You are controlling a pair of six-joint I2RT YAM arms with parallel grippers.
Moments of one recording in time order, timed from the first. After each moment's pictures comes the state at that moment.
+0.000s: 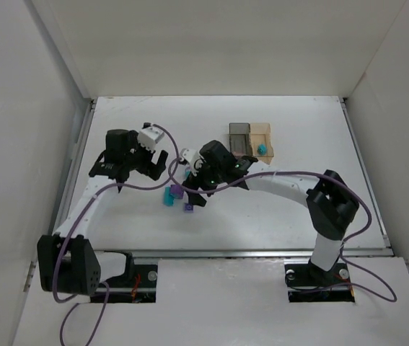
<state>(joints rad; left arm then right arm) -0.12 1.27 0.93 -0.38 0.43 0.46 0.87 1.79 1.33 -0.34 -0.34 -0.10</state>
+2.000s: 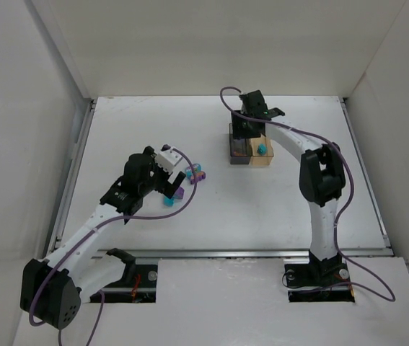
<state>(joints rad) -0.43 0.97 0.66 -0.19 0.07 0.33 0.40 2.14 1.82 -0.55 0.04 0.26</state>
